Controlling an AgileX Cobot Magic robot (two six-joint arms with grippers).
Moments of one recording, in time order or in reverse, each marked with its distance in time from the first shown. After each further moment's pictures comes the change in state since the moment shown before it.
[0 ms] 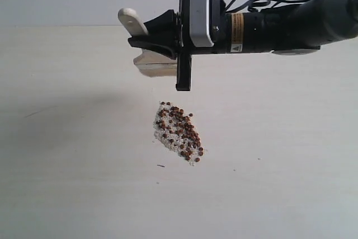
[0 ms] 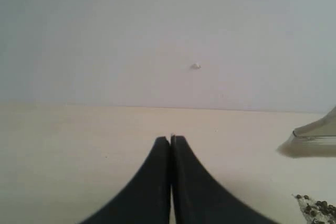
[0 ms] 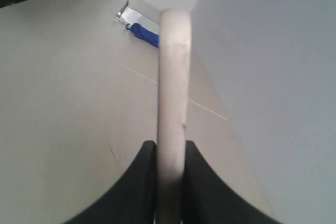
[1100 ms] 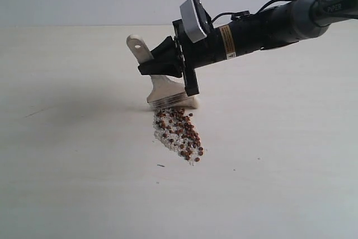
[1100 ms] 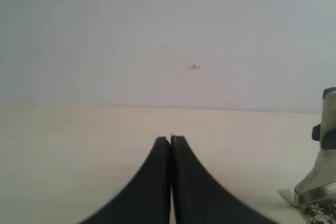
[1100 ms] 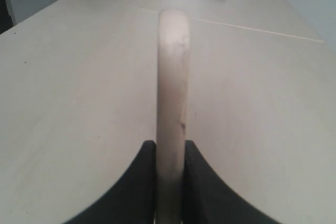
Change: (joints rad) left arm 0.000 0.000 0.000 0.000 0.000 0.000; right arm -0.045 0.231 -0.278 -0.321 -0.035 0.526
